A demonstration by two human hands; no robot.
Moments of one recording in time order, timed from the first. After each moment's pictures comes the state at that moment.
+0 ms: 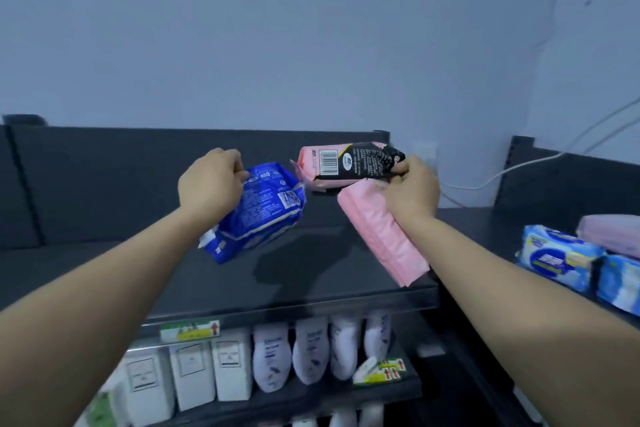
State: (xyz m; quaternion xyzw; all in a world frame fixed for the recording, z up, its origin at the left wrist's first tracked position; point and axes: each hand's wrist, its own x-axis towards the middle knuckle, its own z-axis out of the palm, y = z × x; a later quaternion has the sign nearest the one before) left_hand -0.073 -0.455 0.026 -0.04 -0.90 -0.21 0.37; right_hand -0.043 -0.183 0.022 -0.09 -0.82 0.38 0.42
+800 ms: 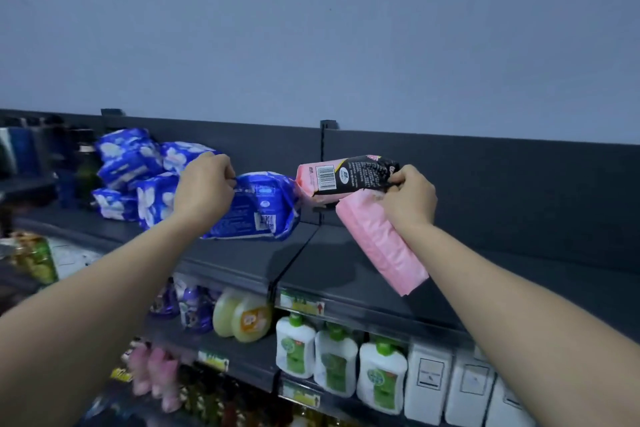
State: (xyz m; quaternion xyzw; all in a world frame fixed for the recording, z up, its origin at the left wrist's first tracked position) left_hand 0.035 -0.932 0.009 0.18 -0.88 -0.12 0.42; right_hand -0.077 -0.668 -0.004 0.10 -0.83 0.49 0.27
